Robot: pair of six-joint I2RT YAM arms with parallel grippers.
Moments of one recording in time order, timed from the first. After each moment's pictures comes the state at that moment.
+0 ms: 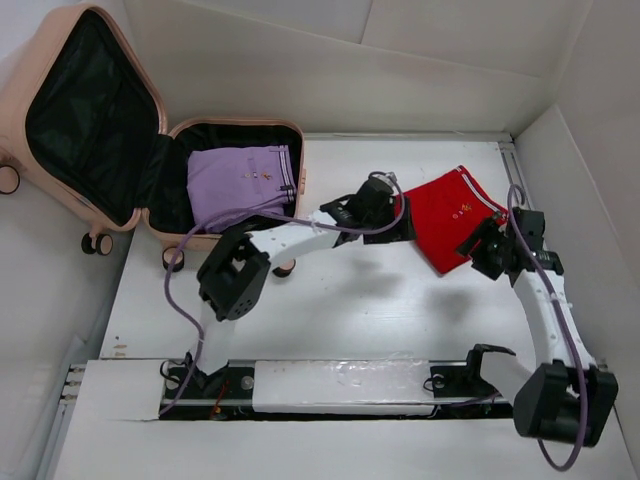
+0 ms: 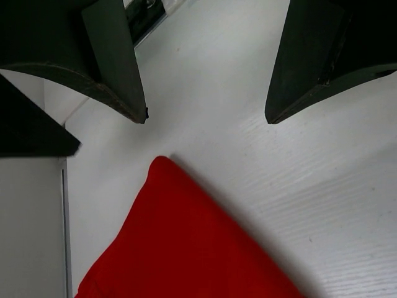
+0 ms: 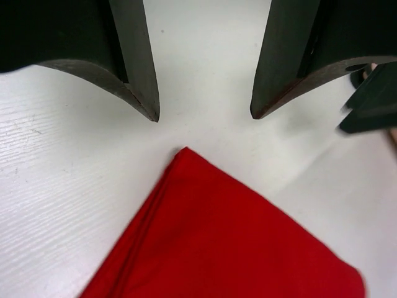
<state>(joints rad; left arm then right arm) -0.88 1.96 1.53 -0.25 0.13 -0.80 -0.17 1.04 0.75 -0.61 -0.17 0.55</state>
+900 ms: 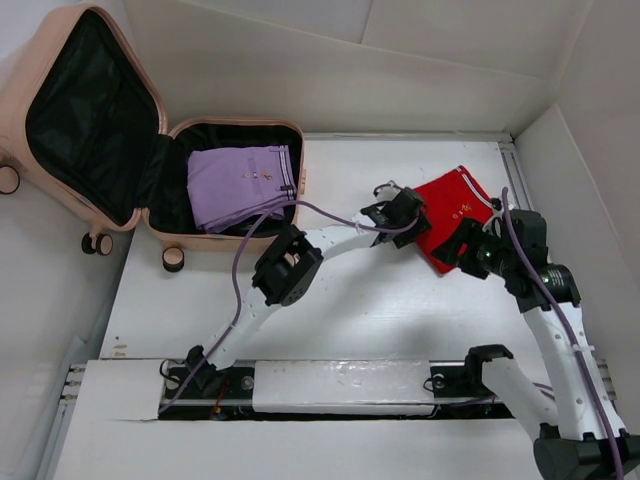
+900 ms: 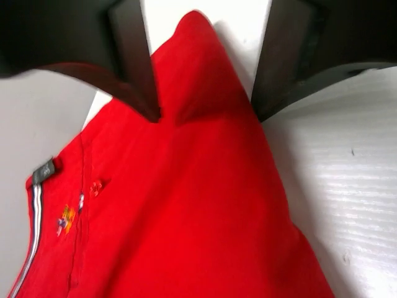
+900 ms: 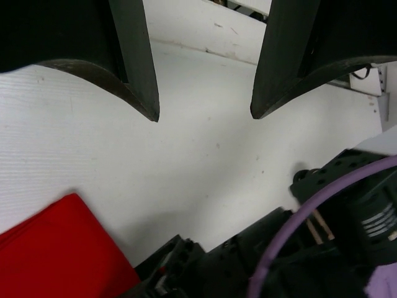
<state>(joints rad) -0.93 2.46 2.02 -0.32 -0.10 -1.30 0.08 0.78 0.92 -0.84 -0.28 0.51</state>
